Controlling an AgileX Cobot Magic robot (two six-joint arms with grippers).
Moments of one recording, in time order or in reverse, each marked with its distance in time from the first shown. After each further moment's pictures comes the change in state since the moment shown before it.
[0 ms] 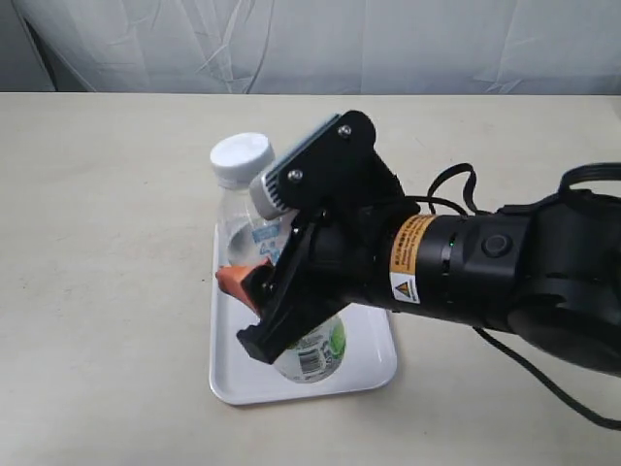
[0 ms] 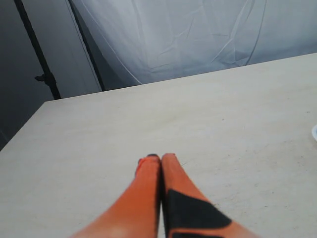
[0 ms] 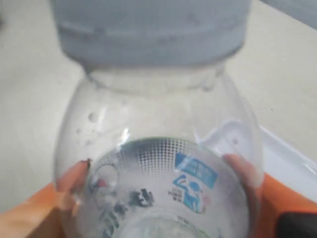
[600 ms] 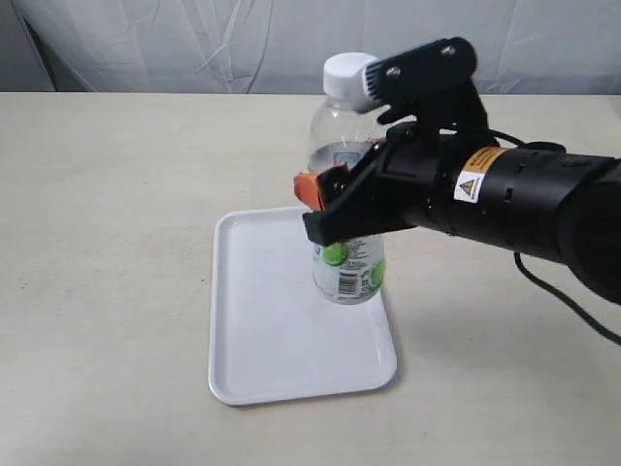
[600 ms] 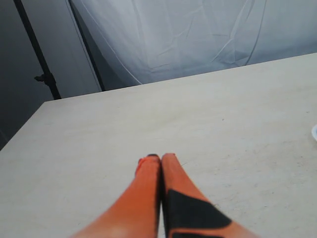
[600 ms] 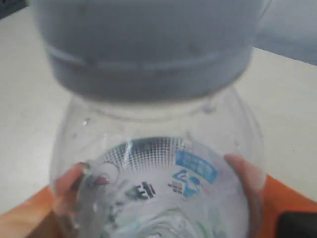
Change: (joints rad) left arm 0.000 0.000 0.000 0.000 0.000 0.000; right arm -0.183 -0.046 -0.010 0.458 0.025 -0.351
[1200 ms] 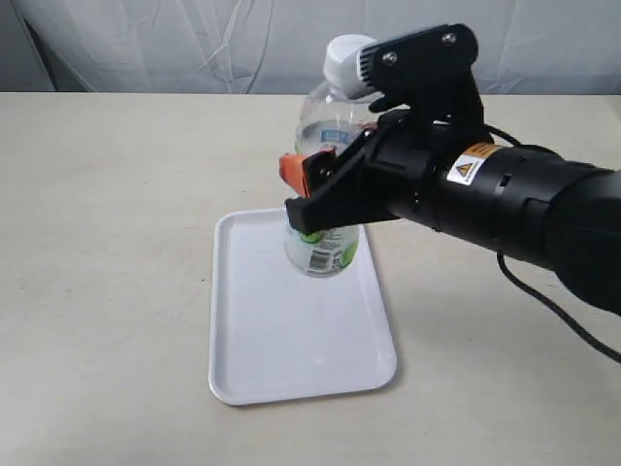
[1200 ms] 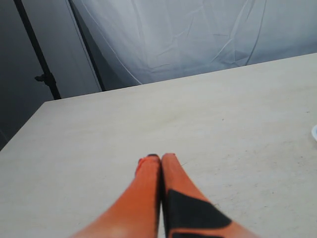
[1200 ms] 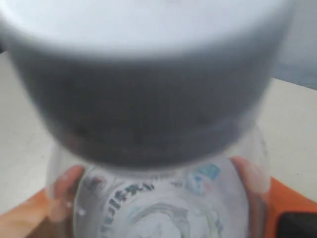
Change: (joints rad) left arm 0.000 0.000 0.000 0.000 0.000 0.000; right arm 0.064 -0.002 0.000 0.336 -0.102 -0.303
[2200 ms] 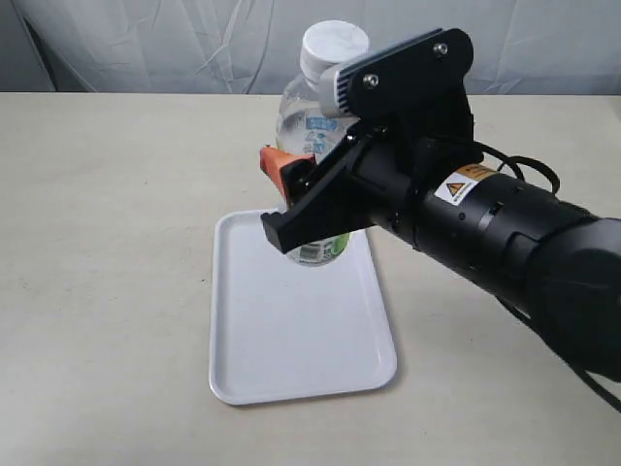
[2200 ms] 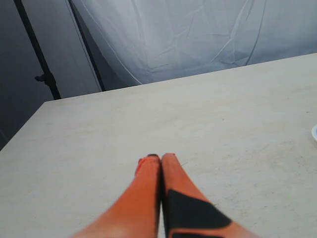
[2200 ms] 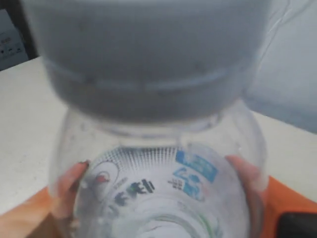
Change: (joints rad) left arm 0.000 0.000 0.000 0.000 0.000 0.000; right arm 0.133 -0.001 0.037 0.212 -0.235 -0.256
